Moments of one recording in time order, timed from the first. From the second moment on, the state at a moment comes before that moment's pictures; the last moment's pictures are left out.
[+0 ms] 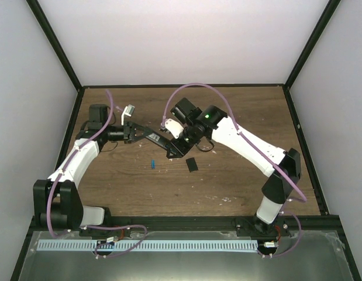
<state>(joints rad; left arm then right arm) -0.07 1.34 0.94 -0.32 1.30 -0.46 0.86 1.71 1.72 -1.13 -0.34 -0.02</state>
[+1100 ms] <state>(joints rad) -0.07 1.34 0.95 -0.30 1.29 -0.46 0.87 1.67 1.72 -1.09 -0.10 0.02</state>
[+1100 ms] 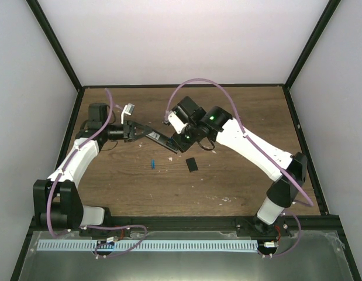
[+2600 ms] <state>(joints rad) -0.07 1.34 0.96 -0.35 1.30 -0.44 0.57 1.59 0.90 -0.49 0.01 0.28</state>
